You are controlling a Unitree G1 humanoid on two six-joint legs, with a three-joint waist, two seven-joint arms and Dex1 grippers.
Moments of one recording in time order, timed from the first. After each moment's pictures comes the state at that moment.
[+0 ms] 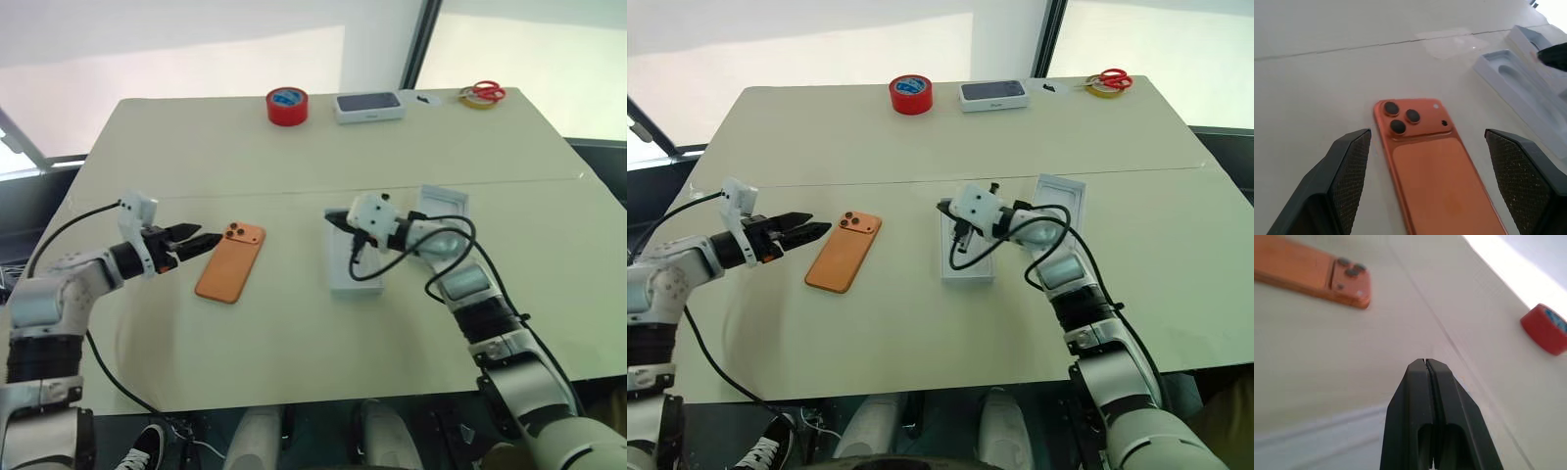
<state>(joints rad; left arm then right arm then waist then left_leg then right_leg) -0.45 0.75 0.23 0.22 -0.61 0.79 -0.88 -0.69 -0.35 0.23 0.30 -0.07 -0.05 0.79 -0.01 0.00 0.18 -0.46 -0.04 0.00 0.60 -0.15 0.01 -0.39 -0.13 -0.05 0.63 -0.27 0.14</state>
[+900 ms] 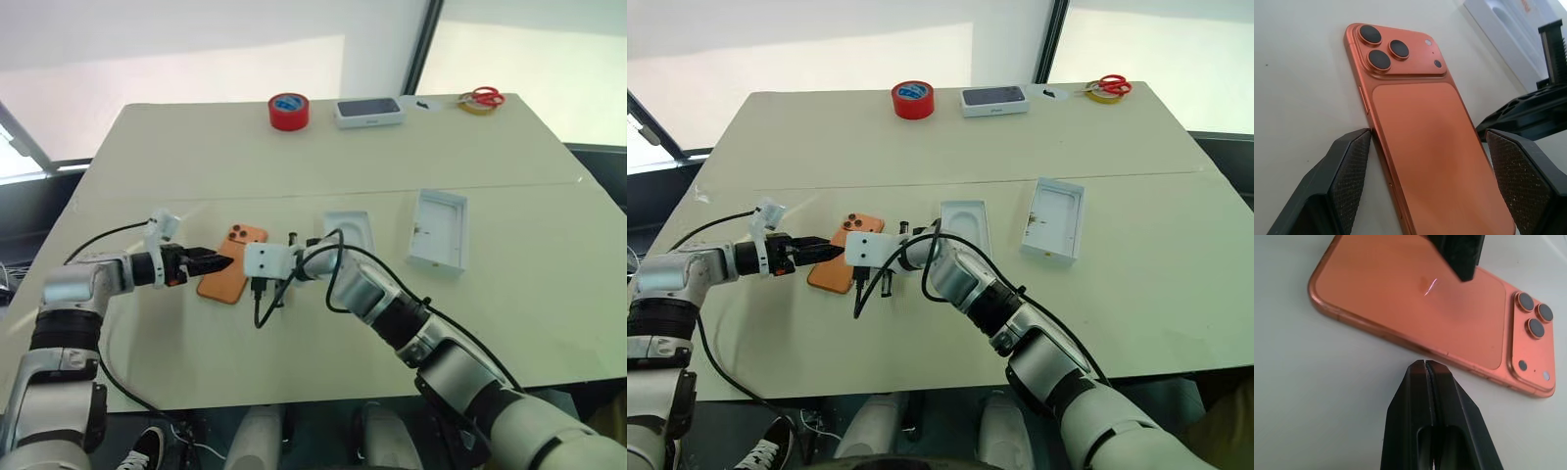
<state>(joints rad) -0.54 0.70 0.05 0.44 -0.42 0.77 -1.11 -0.83 -0.08 0.62 0.37 -0.32 0.37 0.81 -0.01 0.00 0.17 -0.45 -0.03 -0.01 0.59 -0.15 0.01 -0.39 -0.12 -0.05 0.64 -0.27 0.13</state>
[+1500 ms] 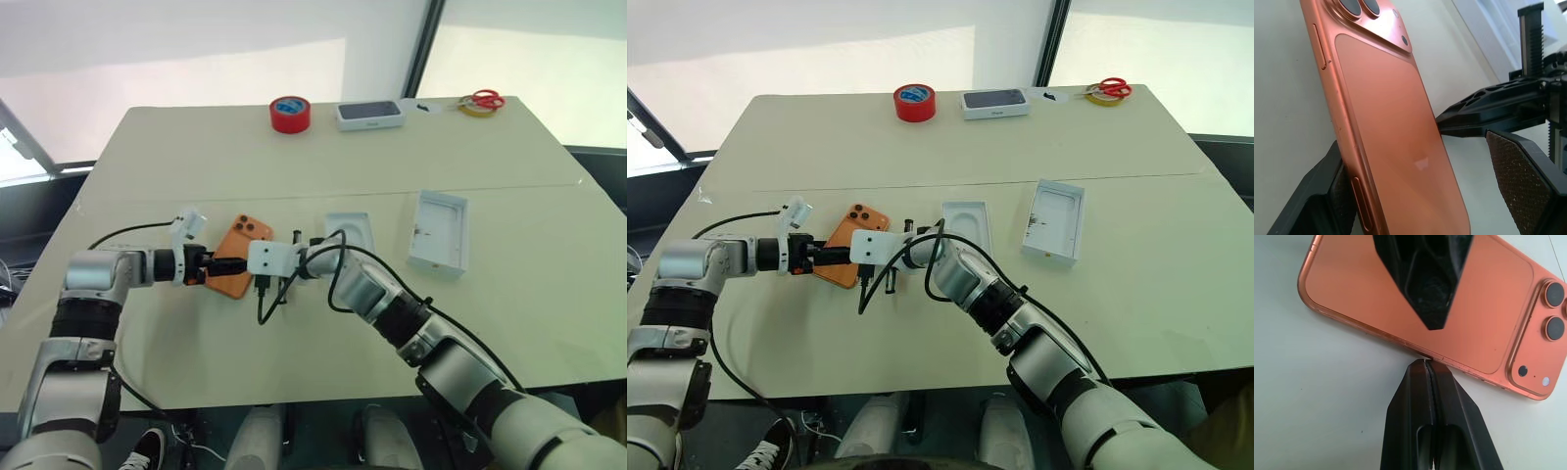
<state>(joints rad) -0.62 0.65 0.03 0.41 -0.42 0.99 -1.10 -0.83 -0.09 0.62 0.40 -0.34 0.33 0.77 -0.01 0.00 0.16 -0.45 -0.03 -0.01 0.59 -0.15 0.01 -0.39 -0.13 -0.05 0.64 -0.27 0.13</state>
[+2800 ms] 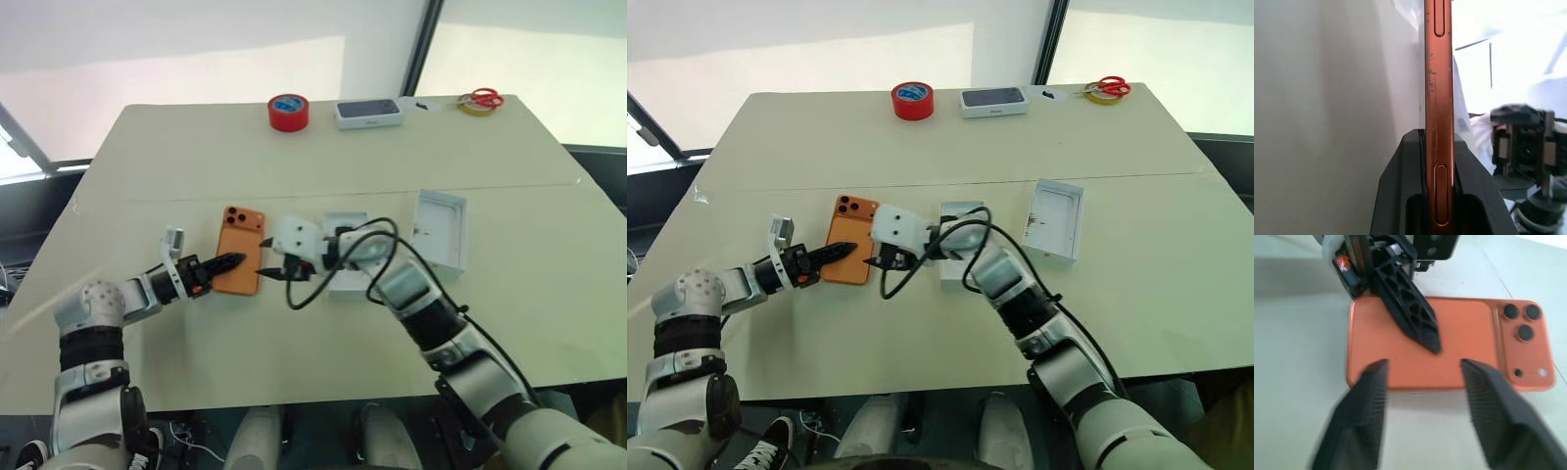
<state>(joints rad) -0.46 0.46 0.42 0.34 -0.74 1.28 -0.89 -0.69 -0.28 0.40 0.10 -0.02 0.30 1.02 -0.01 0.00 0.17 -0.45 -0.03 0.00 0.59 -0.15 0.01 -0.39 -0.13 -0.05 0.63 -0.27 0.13</state>
